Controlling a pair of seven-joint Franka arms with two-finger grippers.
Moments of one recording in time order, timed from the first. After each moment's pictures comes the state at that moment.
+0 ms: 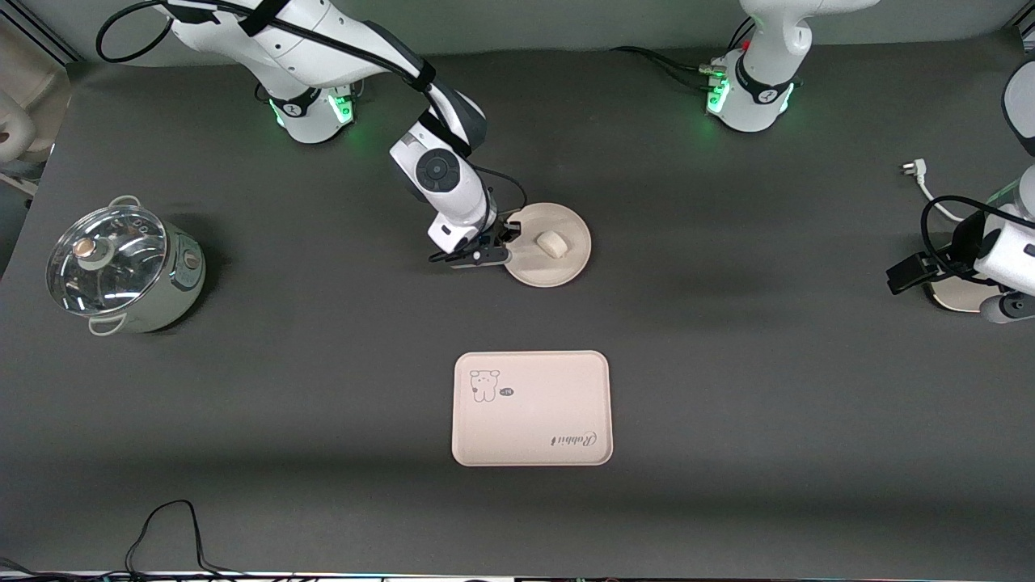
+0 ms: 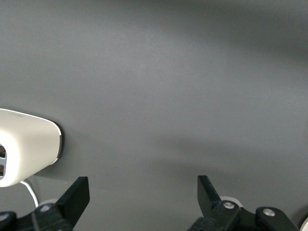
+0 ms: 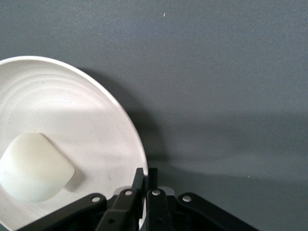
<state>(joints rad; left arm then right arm) -0.02 0.06 0.04 -1.73 0.08 1.80 -0.20 0.50 0.51 0.34 -2.13 0.08 2.67 0.74</state>
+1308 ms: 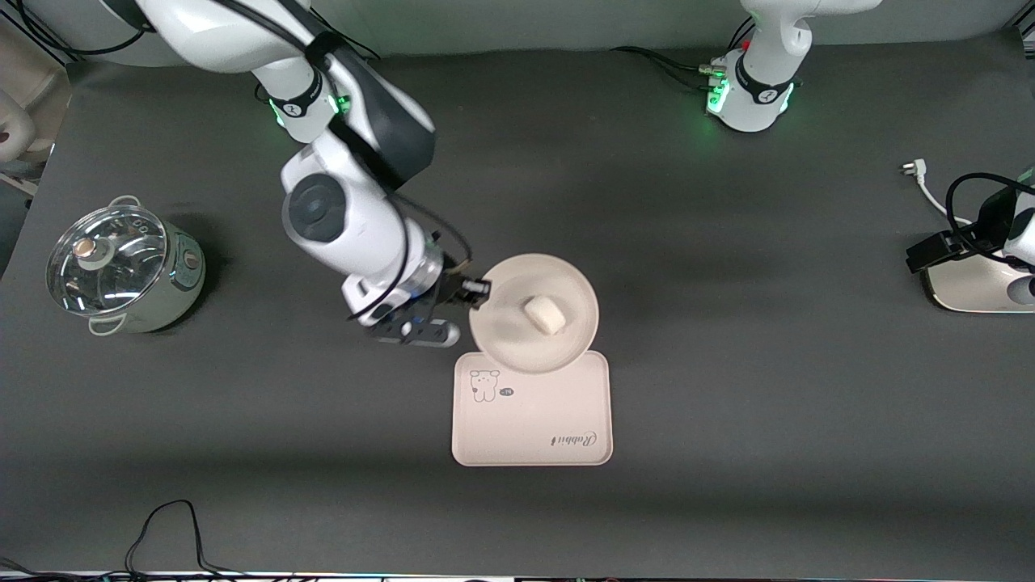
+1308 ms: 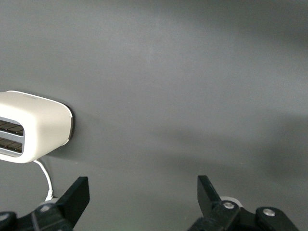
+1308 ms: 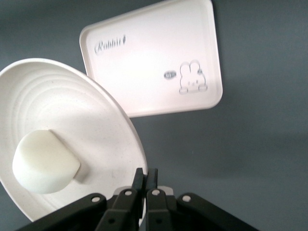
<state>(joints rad) -0.03 0.05 0.07 -1.67 0.08 1.66 -0.19 0.28 0.55 0.32 -1.37 0.14 2.02 0.68</state>
